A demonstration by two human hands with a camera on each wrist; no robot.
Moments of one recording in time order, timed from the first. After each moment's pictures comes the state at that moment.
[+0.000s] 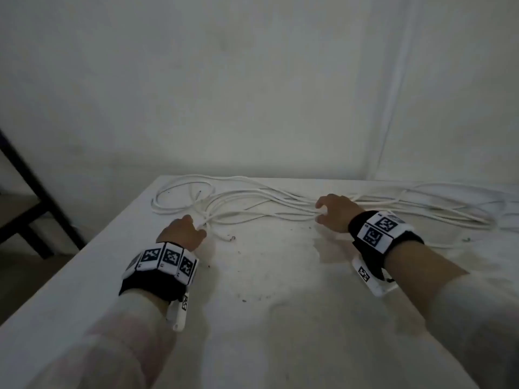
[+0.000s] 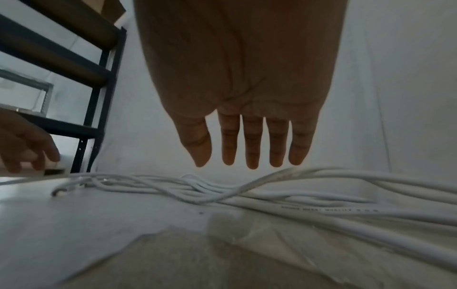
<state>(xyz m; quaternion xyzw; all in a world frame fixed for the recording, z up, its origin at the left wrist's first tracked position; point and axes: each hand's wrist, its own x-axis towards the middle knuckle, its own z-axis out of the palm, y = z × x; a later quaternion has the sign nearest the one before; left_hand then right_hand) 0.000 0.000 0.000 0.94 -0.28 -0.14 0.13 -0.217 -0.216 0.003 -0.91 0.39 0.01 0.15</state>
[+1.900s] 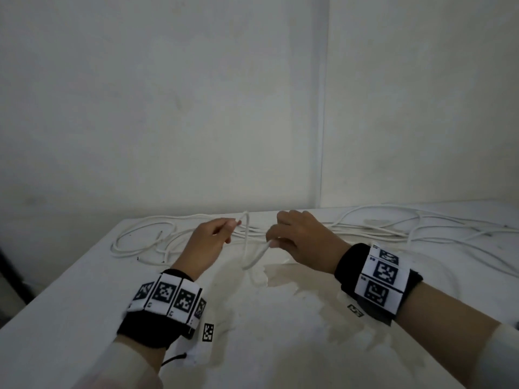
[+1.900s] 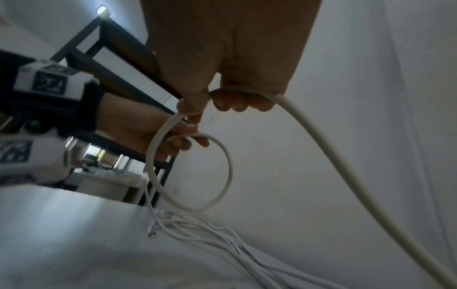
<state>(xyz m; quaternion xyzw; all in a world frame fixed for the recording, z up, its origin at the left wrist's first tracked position) -0.133 -0.047 0.056 0.71 -0.48 -0.12 0.50 -0.307 -0.158 0.055 -0.94 0.04 -0.33 0.01</state>
